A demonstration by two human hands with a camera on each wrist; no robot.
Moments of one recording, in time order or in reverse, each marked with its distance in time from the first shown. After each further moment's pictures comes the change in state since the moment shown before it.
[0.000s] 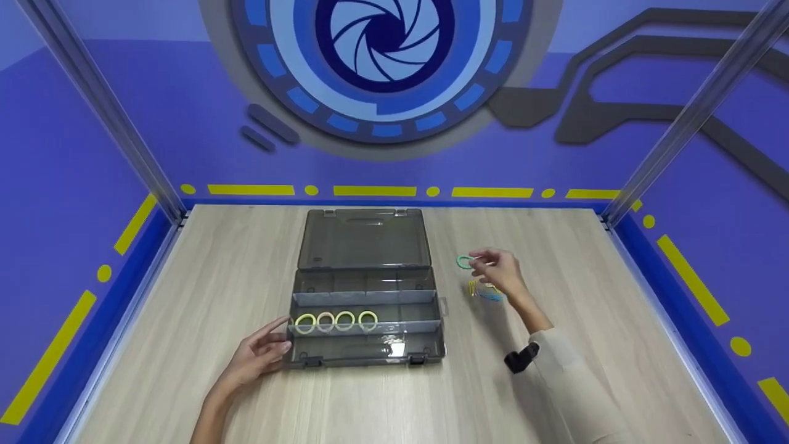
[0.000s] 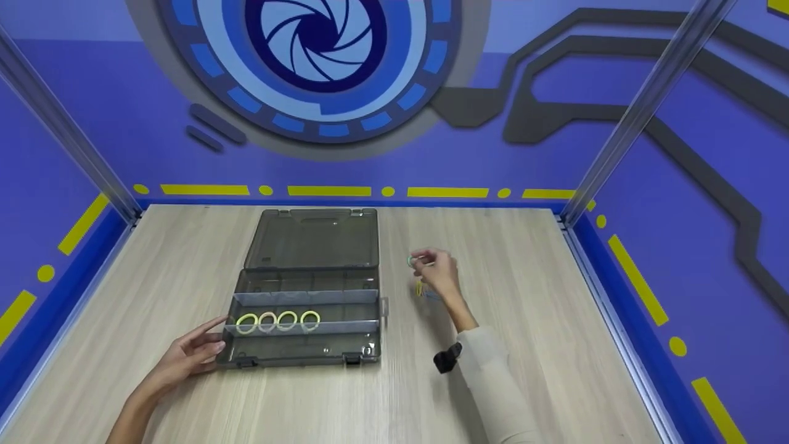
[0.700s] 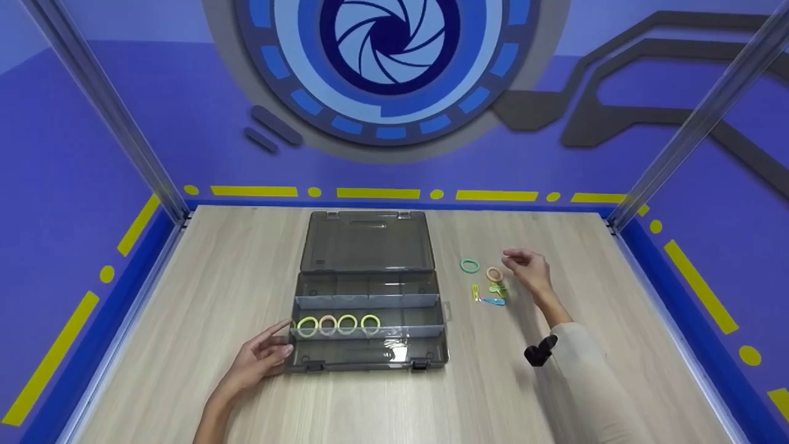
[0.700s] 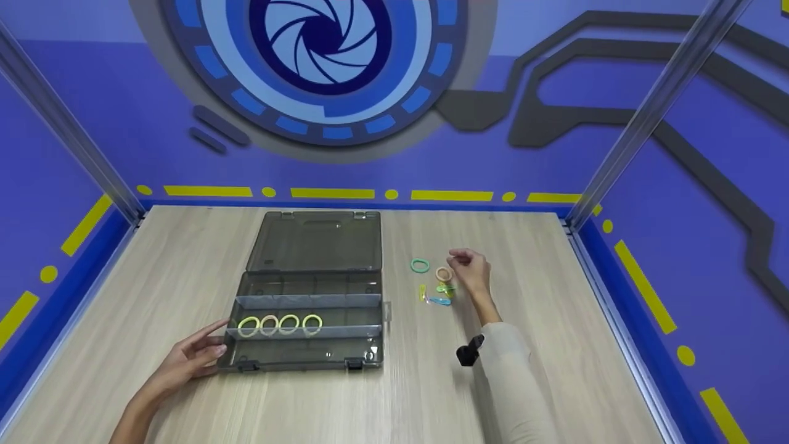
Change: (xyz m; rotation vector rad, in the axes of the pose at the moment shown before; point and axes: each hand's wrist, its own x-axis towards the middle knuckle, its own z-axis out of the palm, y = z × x) left_hand 0.000 0.000 0.001 -0.052 -0.019 -0.013; right_hand 0.027 0.057 -0.040 -0.126 0.170 0.045
